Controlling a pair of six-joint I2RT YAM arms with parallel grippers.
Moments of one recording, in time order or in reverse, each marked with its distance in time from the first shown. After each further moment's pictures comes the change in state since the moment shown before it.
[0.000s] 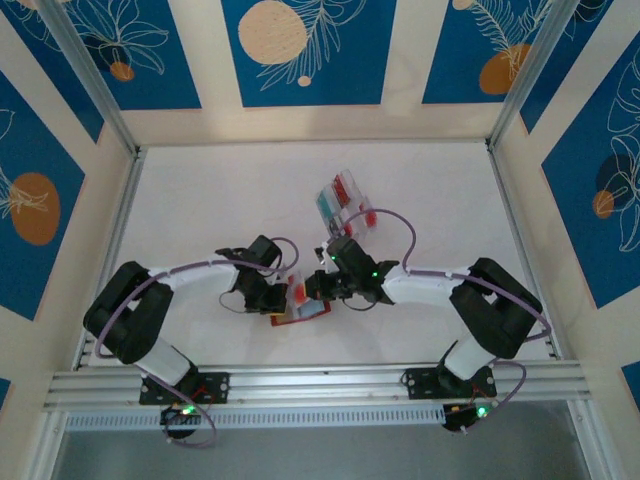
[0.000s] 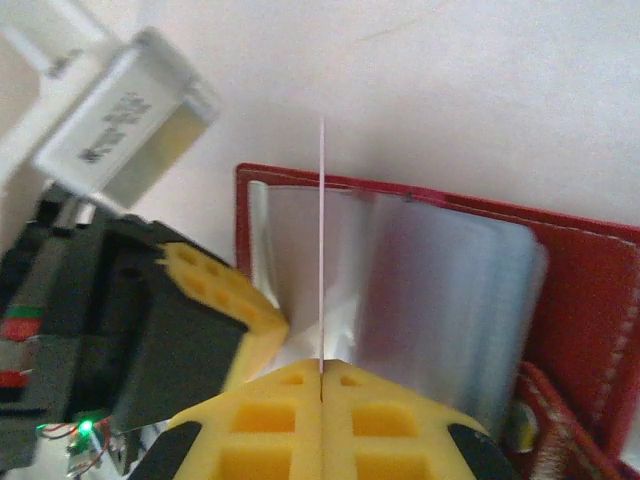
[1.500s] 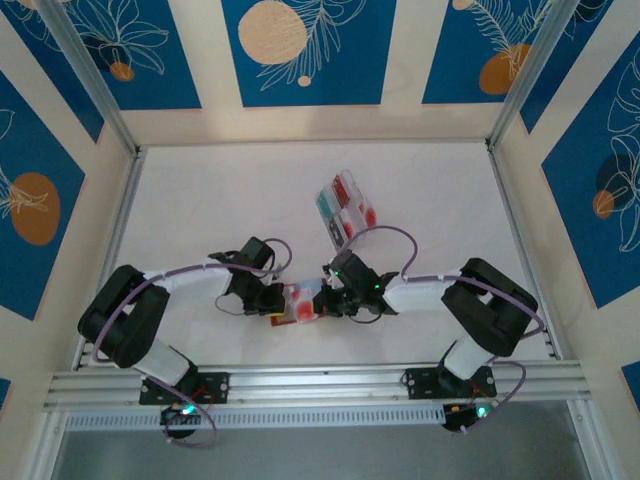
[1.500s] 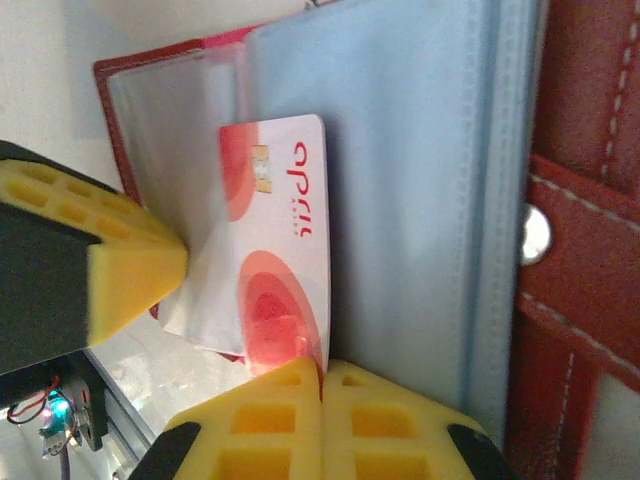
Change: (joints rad) left arm 0.039 -0.026 -0.065 0.085 0.068 -0.036; right arm 0.017 0.029 -0.103 0.028 -0.035 0.094
